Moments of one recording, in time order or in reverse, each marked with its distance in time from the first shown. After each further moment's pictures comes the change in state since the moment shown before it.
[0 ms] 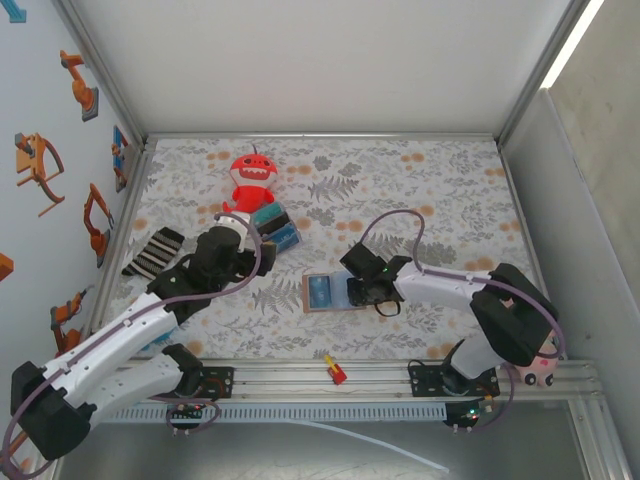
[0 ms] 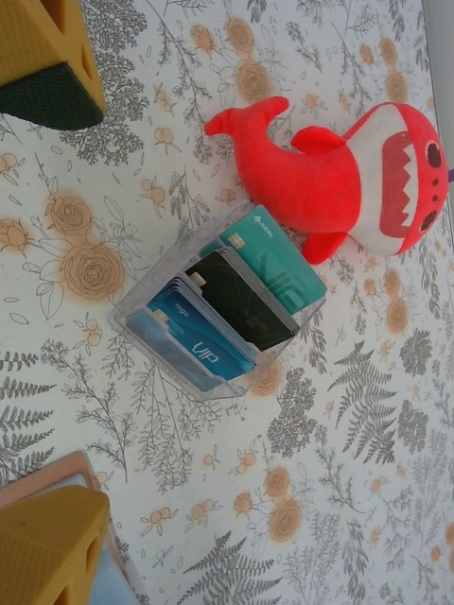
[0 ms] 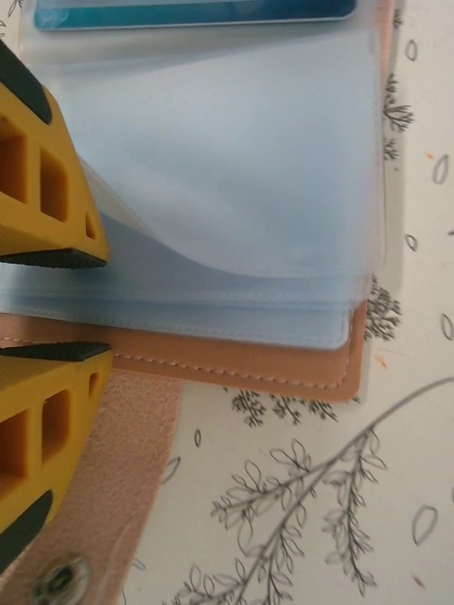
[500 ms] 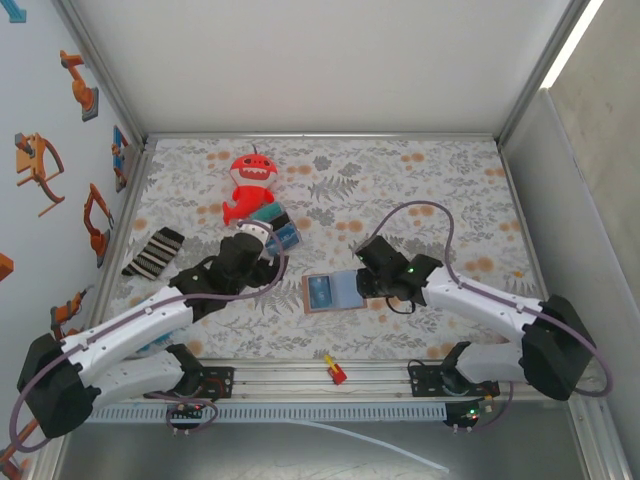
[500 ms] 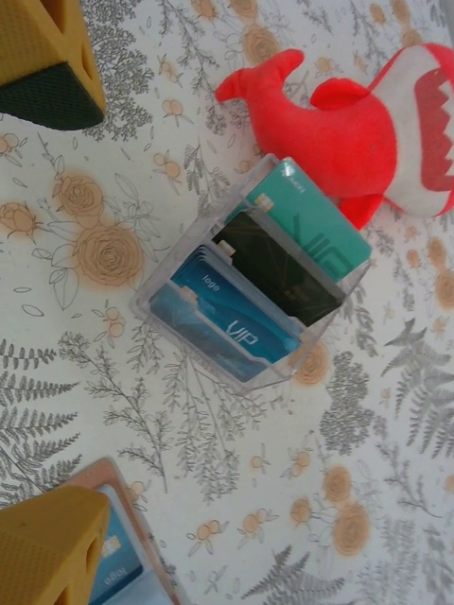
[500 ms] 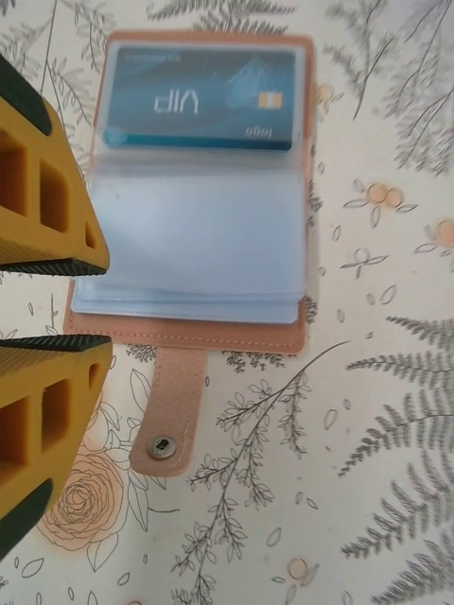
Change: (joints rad) left arm -0.108 0.120 -0.039 0.059 -0.074 0.024; right arm -0.010 -0.262 0.023 -0.127 0.041 0.002
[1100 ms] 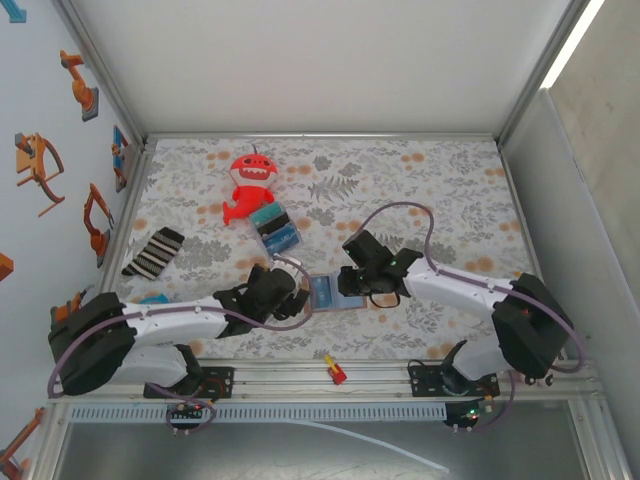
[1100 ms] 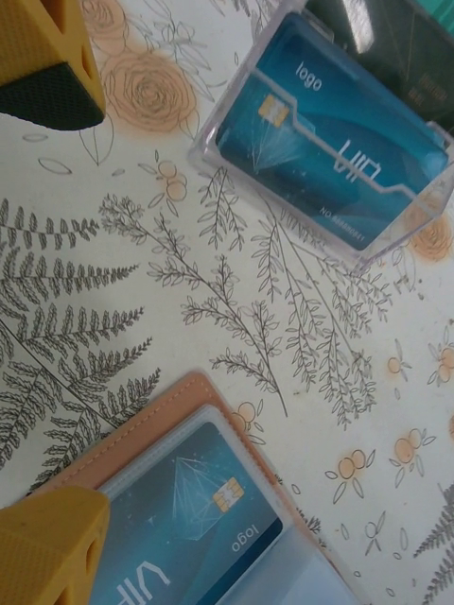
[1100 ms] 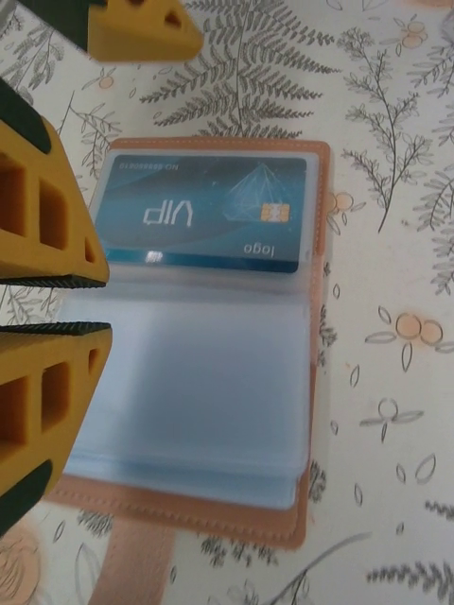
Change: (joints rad) left arm -0.218 0.265 -0.193 0.361 -0.066 -0.028; right arm 0.000 0.190 0.049 0.148 -0.215 0.036
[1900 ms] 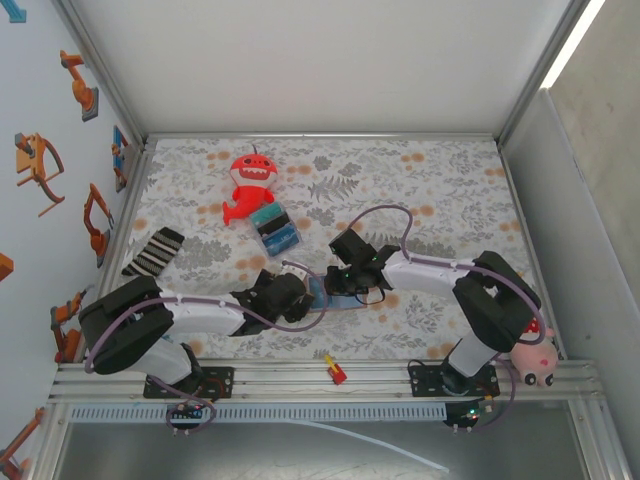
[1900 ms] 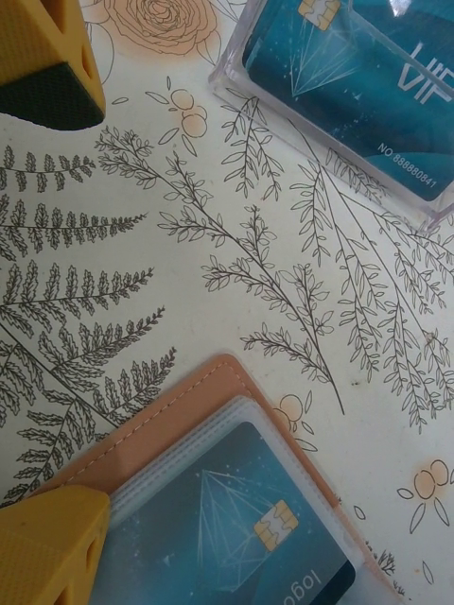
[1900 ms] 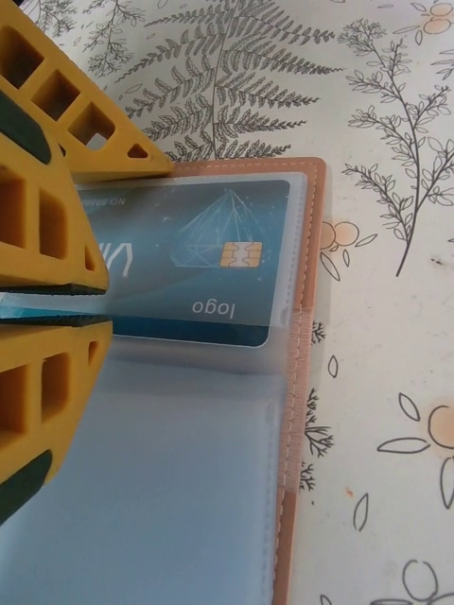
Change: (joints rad) left arm -0.013 0.169 0.006 0.089 -0.004 -0.023; right arm 0.000 0.191 0.045 0.116 -0.114 0.045
